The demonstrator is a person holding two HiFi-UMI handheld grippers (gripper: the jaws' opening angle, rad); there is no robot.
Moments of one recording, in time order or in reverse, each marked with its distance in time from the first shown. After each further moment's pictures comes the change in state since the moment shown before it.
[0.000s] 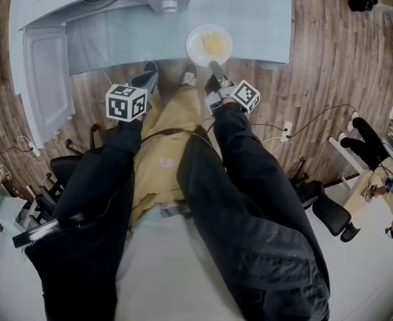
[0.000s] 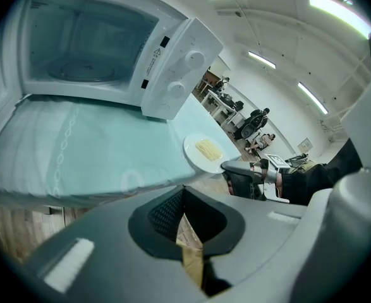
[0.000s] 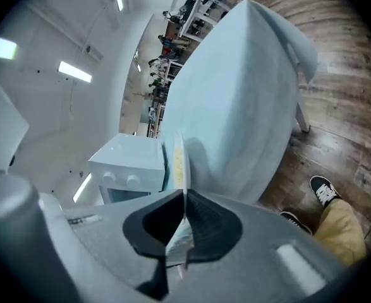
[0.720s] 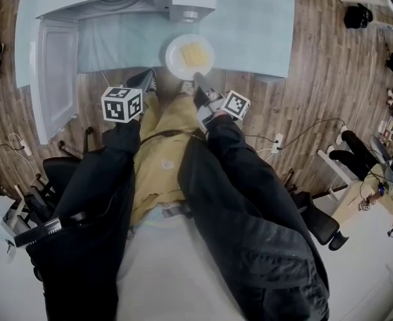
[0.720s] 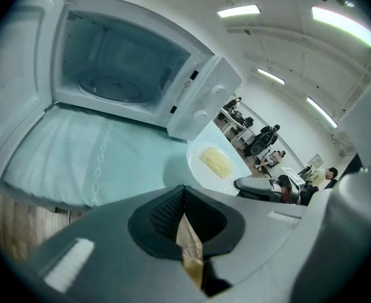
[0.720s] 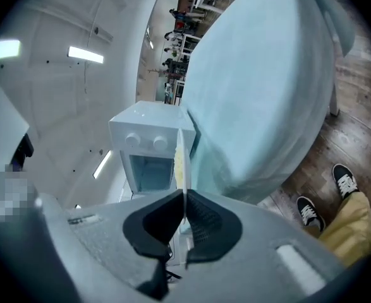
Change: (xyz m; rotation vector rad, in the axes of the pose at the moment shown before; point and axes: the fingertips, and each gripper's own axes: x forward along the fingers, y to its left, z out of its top) left arm -0.035 0.040 0.025 -0.084 -0.142 0.067; right arm 0.025 0.069 -0.070 -0.125 0.220 0.177
